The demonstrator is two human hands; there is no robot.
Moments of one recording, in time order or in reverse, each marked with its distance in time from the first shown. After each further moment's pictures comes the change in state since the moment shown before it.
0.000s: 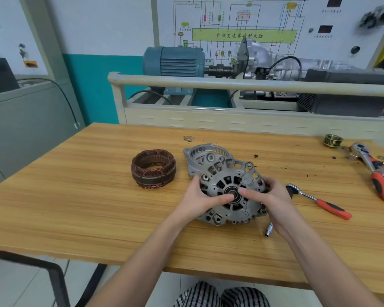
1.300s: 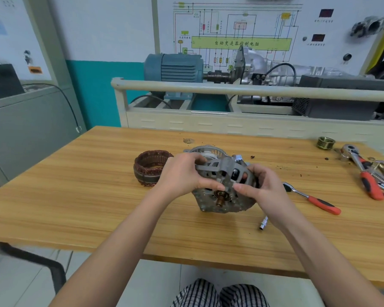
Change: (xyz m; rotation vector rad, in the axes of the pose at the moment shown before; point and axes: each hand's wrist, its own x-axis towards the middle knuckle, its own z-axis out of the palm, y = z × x) left_hand -0.018 0.076 -0.037 0.745 0.094 0.261; right_hand -0.031 -0.031 0.012 -0.122 -0.109 -0.298
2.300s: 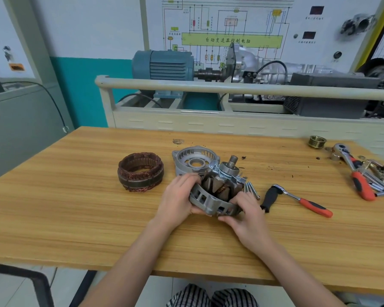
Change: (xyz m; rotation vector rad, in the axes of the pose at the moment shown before) left_hand 0.003 -0.050 0.087 0.011 0.169 0.274; right_hand -0.006 0.089 -0.004 -0.656 0.077 -0.399
